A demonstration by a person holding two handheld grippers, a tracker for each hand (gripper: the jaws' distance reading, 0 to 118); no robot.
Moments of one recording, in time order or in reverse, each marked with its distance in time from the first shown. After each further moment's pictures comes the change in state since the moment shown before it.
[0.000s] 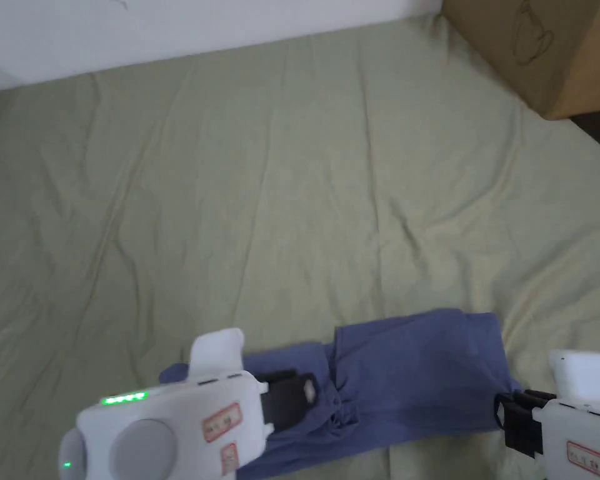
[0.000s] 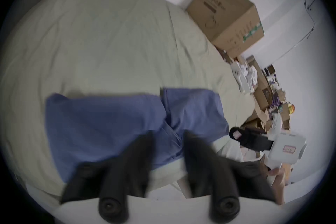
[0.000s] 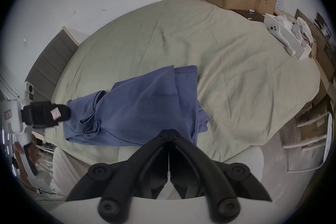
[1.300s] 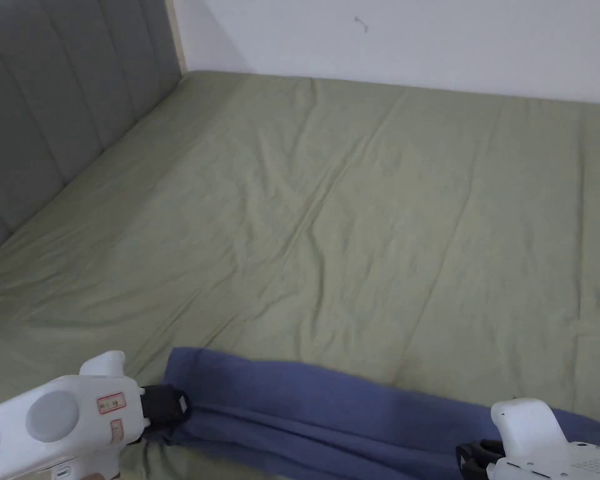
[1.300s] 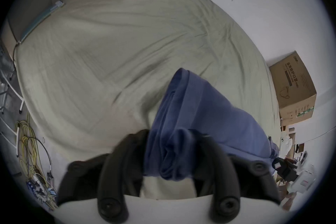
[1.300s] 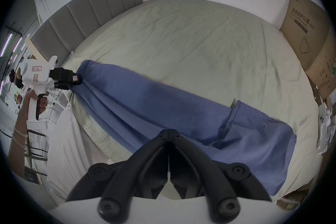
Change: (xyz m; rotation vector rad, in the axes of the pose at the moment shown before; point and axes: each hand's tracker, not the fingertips) left arm -0.287 -0.055 0.137 0.138 0.432 0.499; right arm -0.202 0.008 -0.067 -0.108 0.213 0.562
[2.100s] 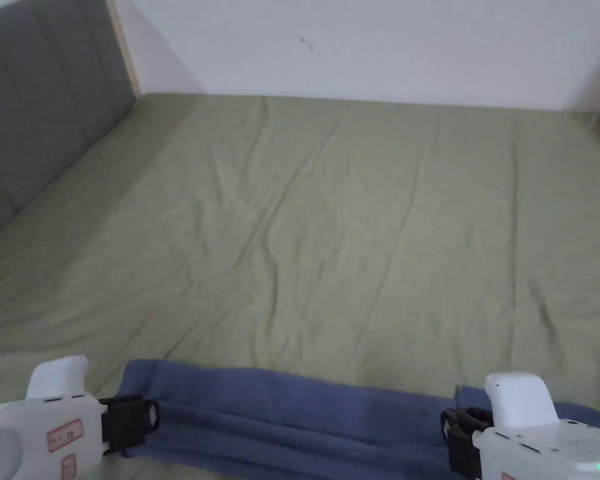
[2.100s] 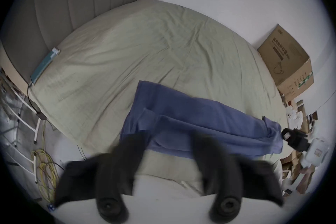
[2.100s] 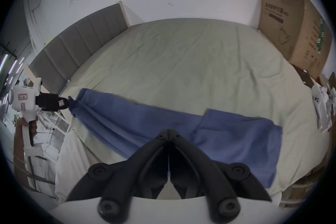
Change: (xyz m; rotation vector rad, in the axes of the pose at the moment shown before) left arm 0.049 -0.021 0.066 0.078 -0.006 -0.202; right arm 0.023 -0.007 0.037 0.172 -0.022 -0.132
